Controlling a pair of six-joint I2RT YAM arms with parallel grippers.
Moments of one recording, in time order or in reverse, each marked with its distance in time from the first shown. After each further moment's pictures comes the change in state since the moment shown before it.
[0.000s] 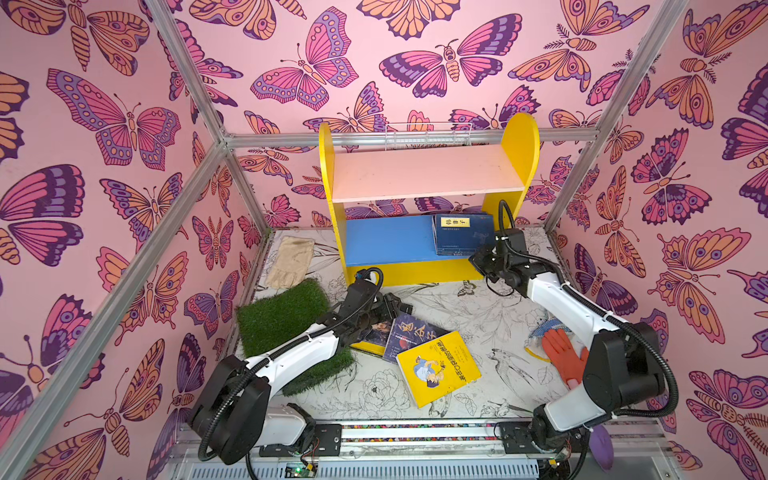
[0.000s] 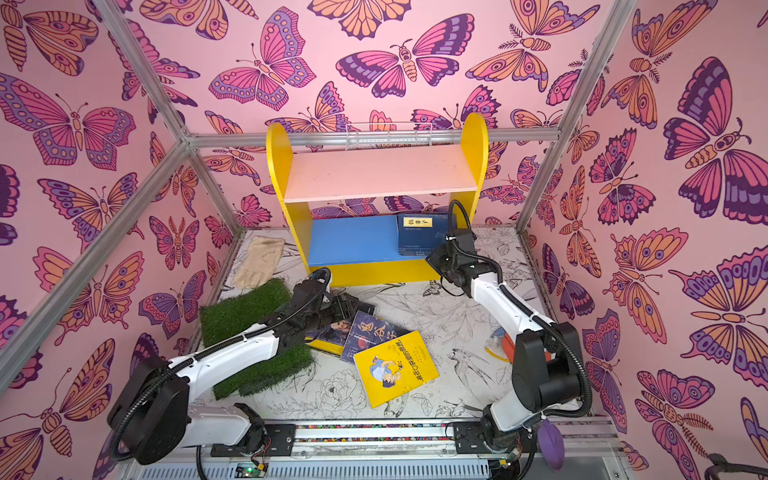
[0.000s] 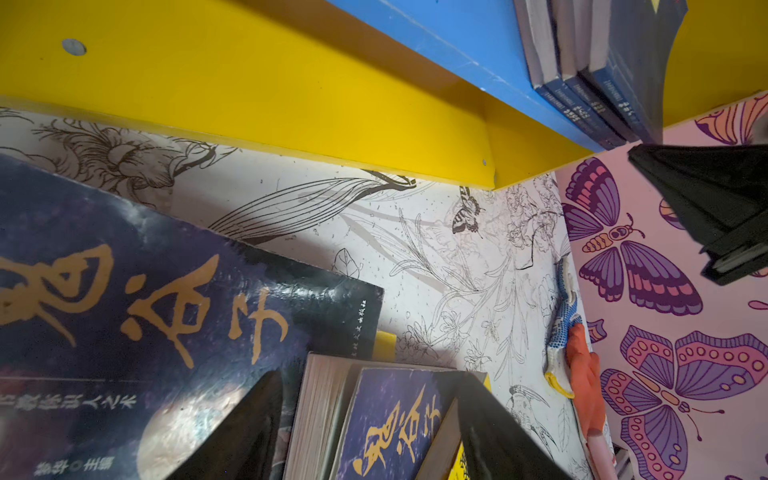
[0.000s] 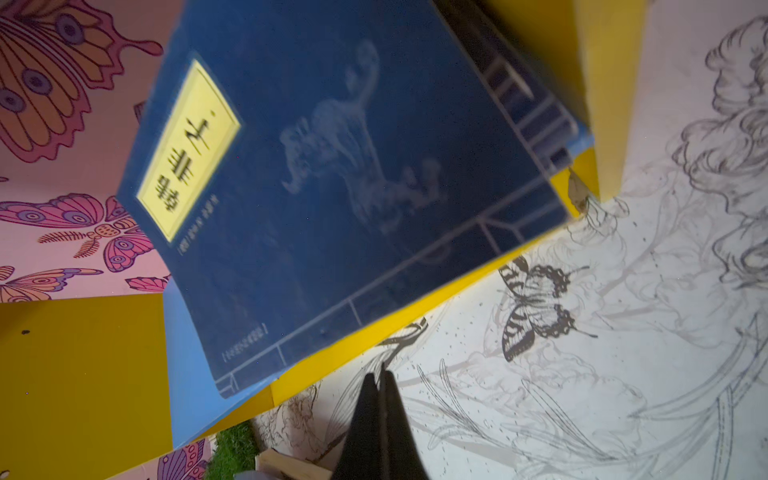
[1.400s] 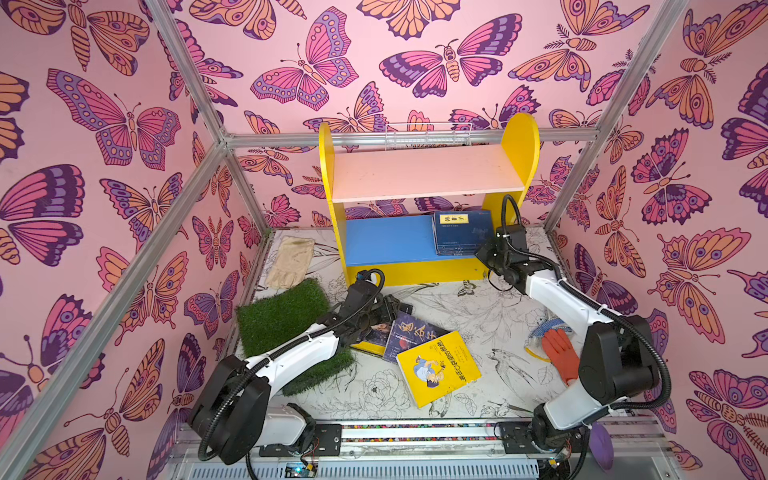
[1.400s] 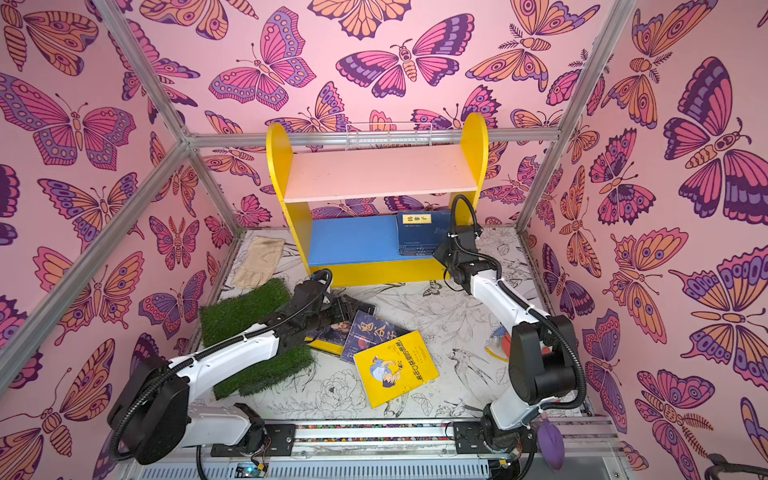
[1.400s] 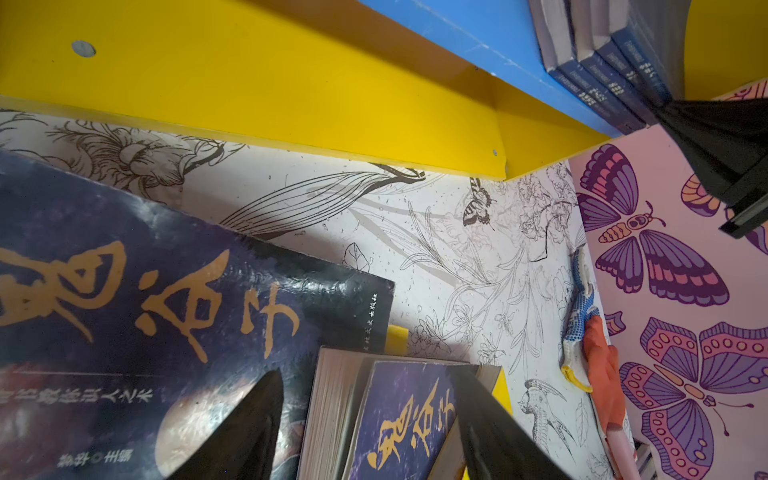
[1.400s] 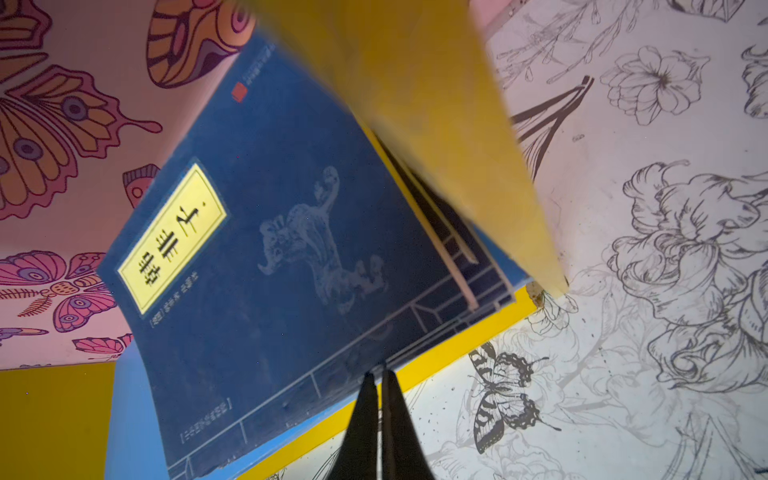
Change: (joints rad) left arm -0.005 0.003 0.000 -0.019 0.005 0.048; right arm -0.026 0.027 -0.015 0.111 0.147 -0.098
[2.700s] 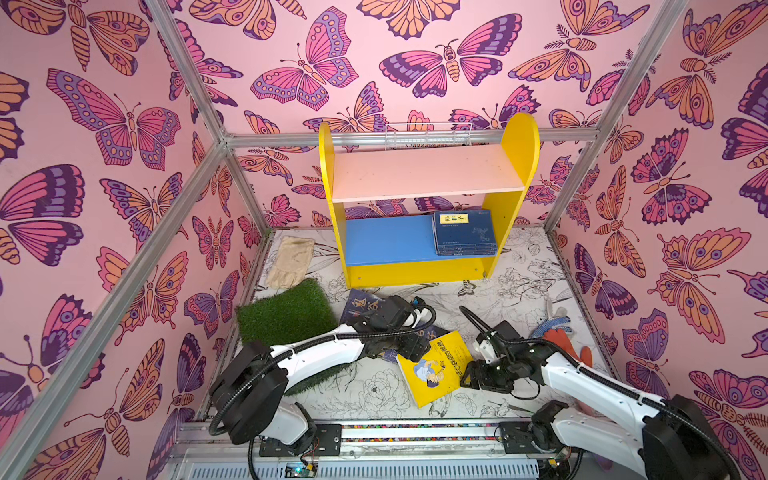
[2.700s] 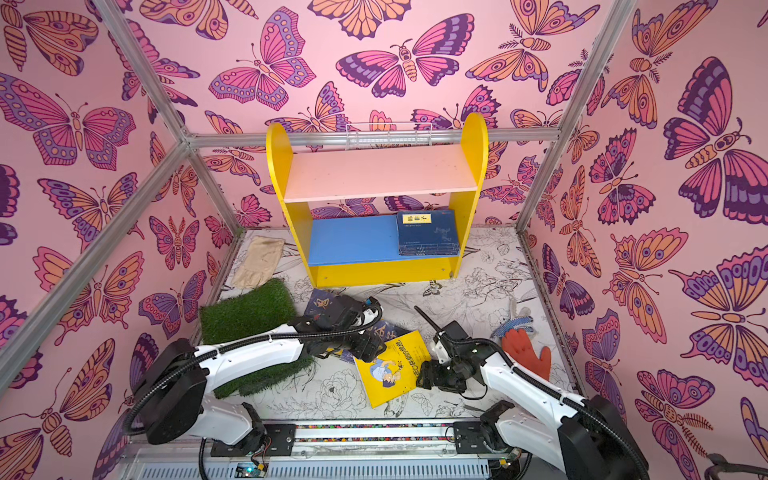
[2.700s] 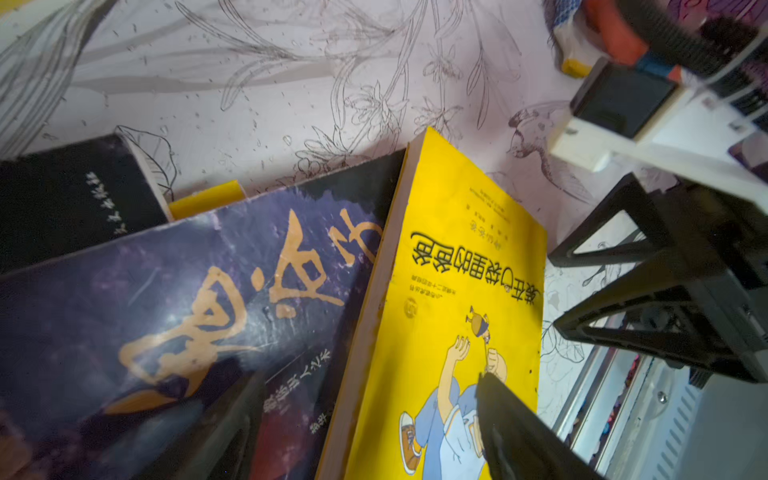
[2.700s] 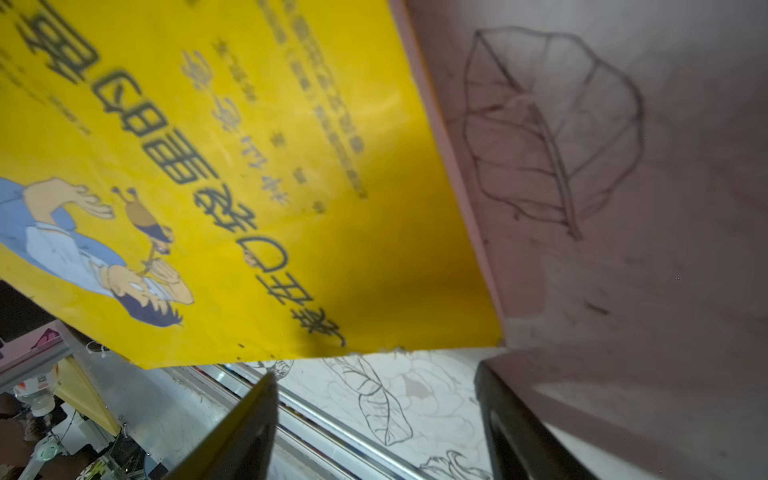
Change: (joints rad) left arm -0.252 0.128 0.111 -0.239 0.149 0.501; right arm 0.322 -0.522 -0.750 -0.503 -0.522 -0.256
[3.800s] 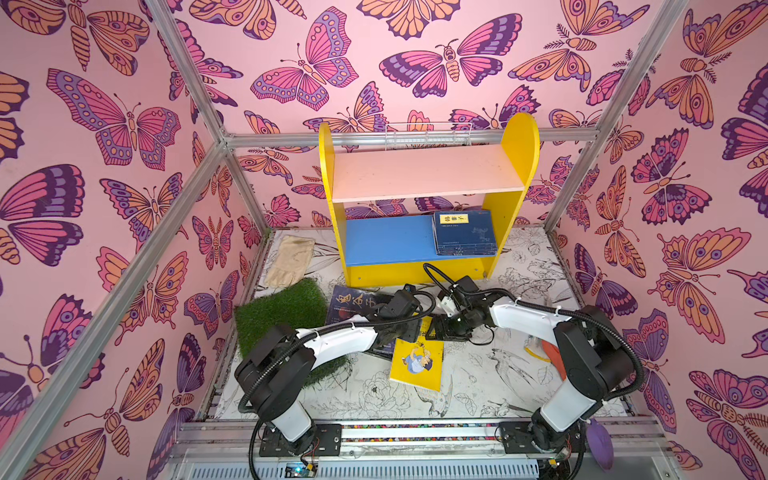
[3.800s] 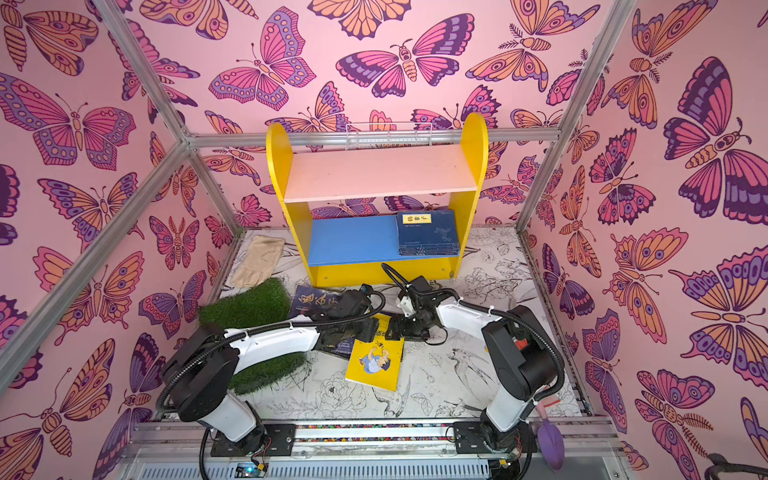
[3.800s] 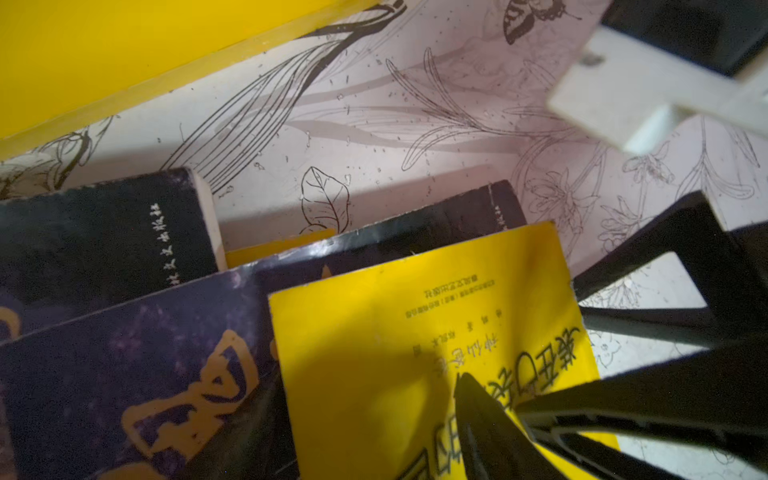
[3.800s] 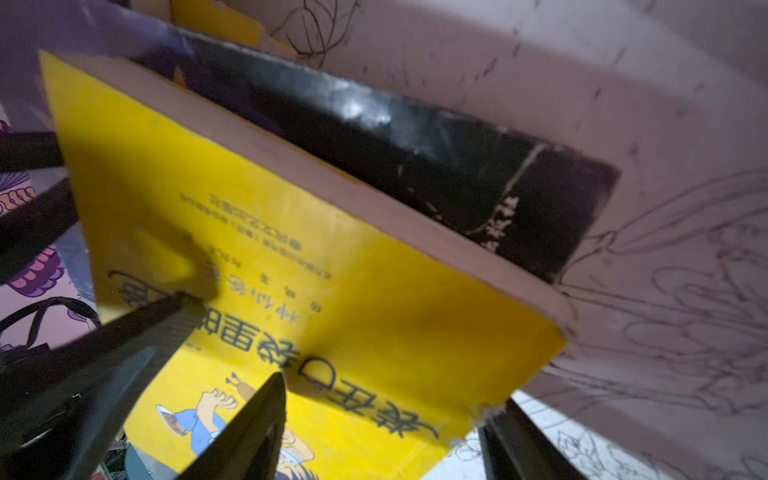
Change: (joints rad) left arm 0.030 0.164 0.079 0.058 -0.344 -0.163; right arm -0.014 0.595 0.488 0.222 -0.052 -0.161
